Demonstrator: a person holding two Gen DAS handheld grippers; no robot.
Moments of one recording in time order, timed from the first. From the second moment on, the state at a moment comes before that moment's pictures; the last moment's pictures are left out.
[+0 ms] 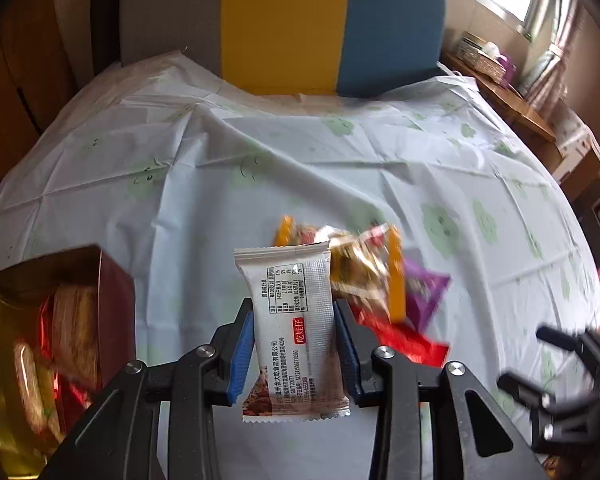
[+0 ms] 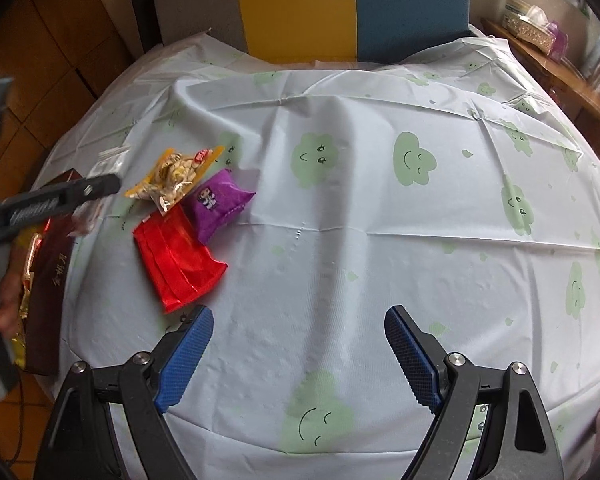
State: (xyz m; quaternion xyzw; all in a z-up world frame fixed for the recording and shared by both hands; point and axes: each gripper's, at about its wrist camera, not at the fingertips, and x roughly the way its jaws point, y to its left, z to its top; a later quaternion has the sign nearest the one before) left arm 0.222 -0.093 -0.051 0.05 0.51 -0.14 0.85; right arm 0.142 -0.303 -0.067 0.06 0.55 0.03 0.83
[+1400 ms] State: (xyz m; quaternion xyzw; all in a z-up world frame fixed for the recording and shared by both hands) left arm 0.067 -0.078 -0.112 0.09 0.42 -0.18 0.88; right arm 0.137 -0.267 -0.089 0.04 0.54 0.08 0.83
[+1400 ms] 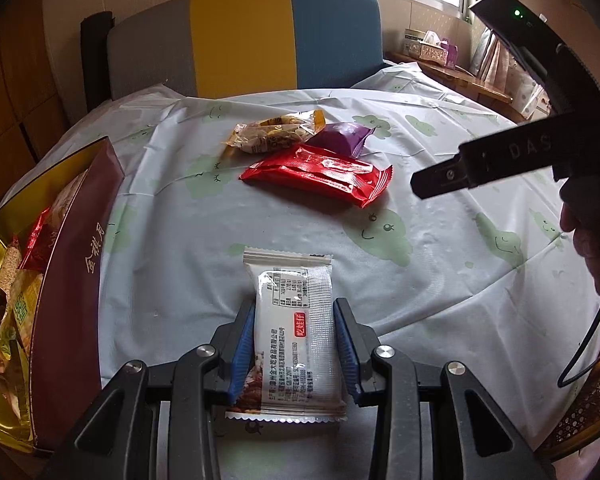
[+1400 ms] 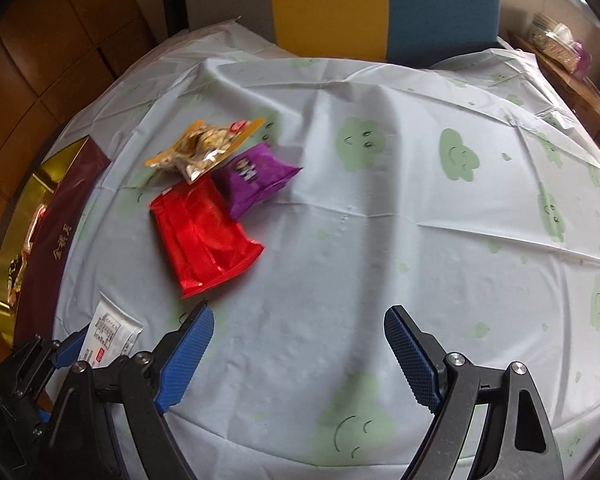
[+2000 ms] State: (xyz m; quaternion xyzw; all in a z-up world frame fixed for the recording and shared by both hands) left arm 0.065 -0.073 -0.114 0.08 0.41 -0.19 0.89; right arm 0.159 -0.217 -0.086 -0.03 0.54 0.14 0.83
